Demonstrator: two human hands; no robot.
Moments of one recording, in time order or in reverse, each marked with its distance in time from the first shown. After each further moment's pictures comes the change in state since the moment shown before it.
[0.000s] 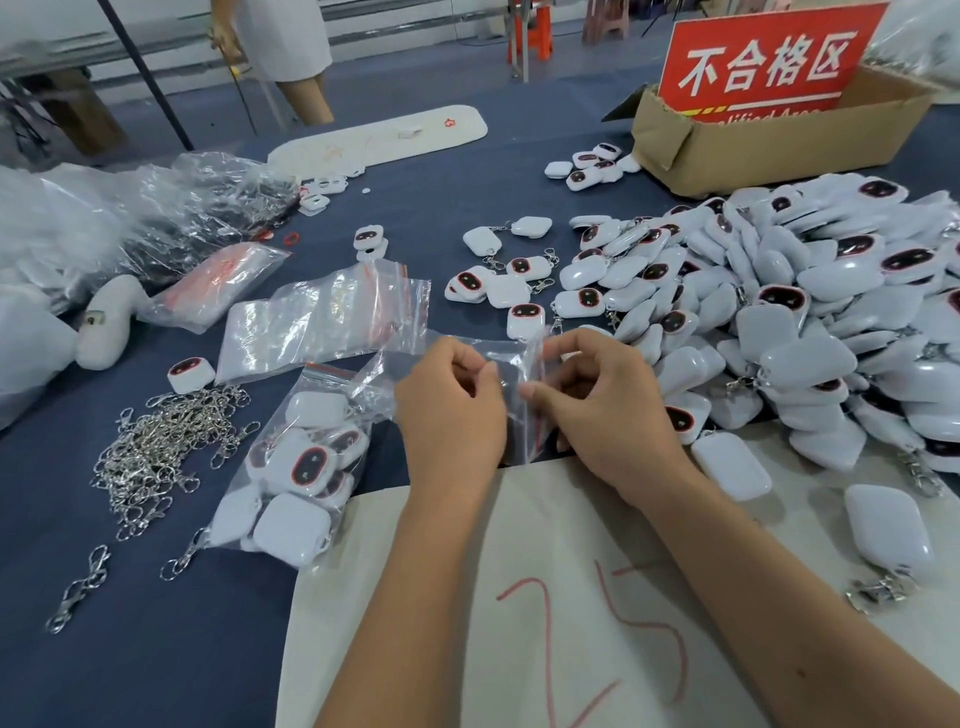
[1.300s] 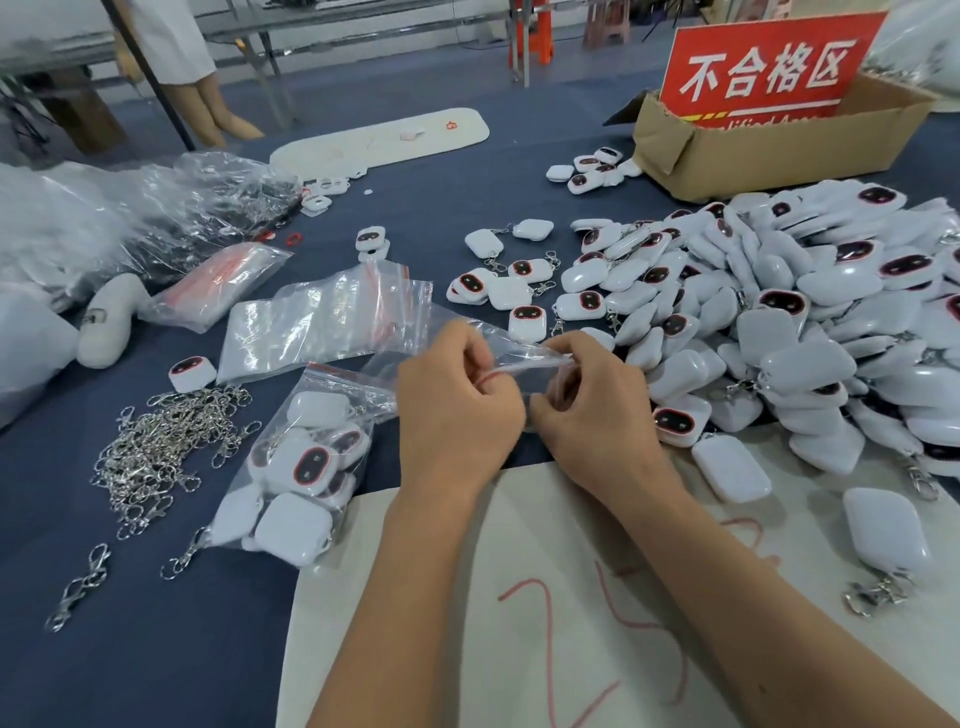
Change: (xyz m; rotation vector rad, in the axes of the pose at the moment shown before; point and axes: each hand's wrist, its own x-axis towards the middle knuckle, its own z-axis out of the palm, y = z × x) left_hand 0.001 0.010 -0.012 0.019 -0.044 0.249; right_hand -0.005 -0.009 0.009 -0.329 0.084 -0.074
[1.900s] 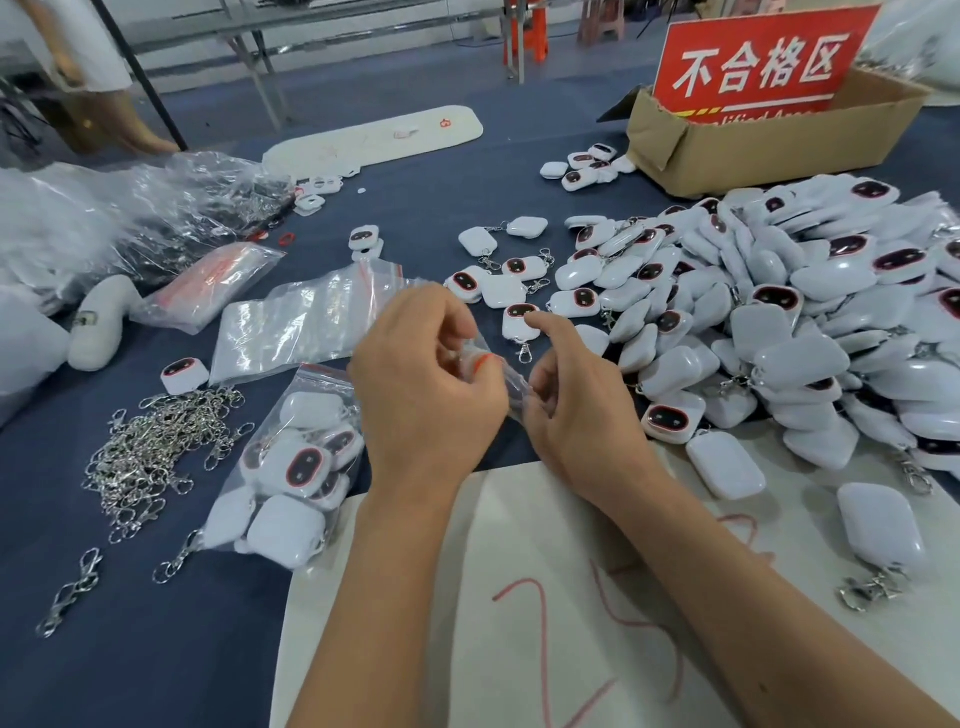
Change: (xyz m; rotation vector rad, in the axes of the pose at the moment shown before) left_hand 0.007 0.017 -0.021 0.066 0.202 0.318; right_hand -0.001 -0.002 0.002 -0.062 -0.084 -0.157
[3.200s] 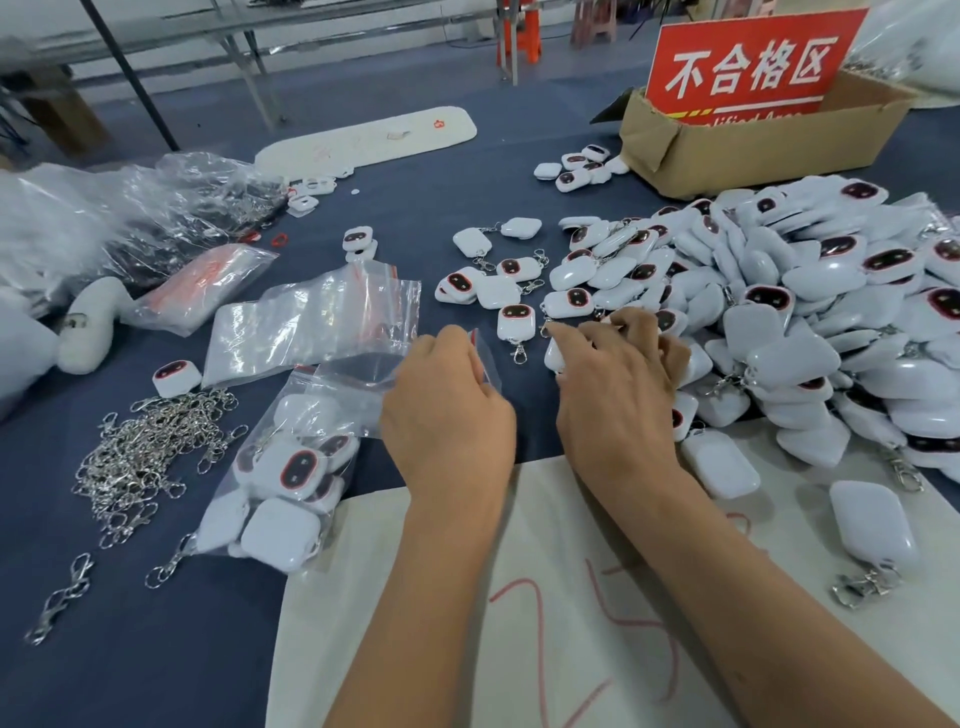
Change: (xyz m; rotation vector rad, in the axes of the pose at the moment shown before) left_hand -0.019 0.004 0.025 0.385 -0.179 -0.403; right_hand 0.006 0.005 -0.012 -0.693 0.070 0.118
